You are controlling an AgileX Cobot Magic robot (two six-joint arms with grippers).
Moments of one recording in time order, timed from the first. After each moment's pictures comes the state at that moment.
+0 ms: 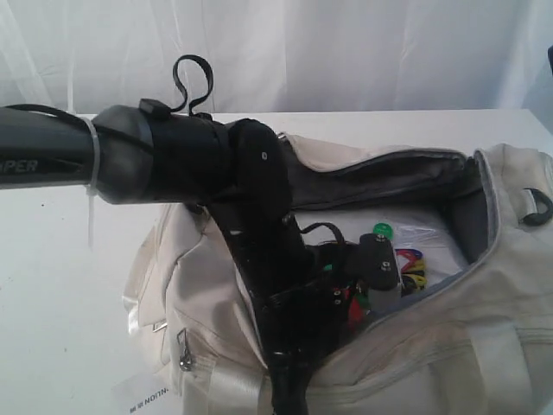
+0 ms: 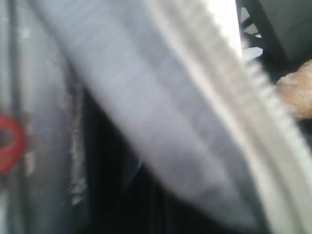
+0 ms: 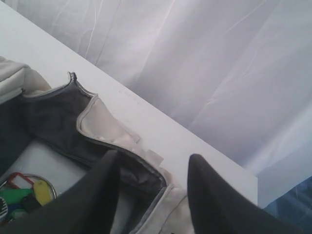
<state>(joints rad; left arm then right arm) -0.90 1.92 -1.39 -0.62 1.10 1.09 0.97 0.70 -0.90 -0.78 0.79 0.36</state>
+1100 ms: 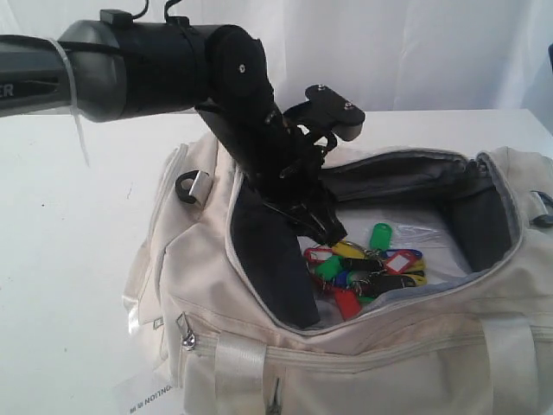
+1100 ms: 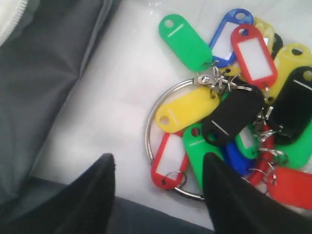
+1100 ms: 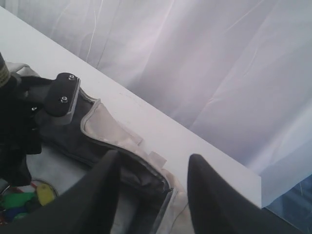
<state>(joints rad) -0.79 1.93 -1.63 -0.26 0.87 0.45 0.97 0.70 -0.90 -0.79 0.78 0.39</state>
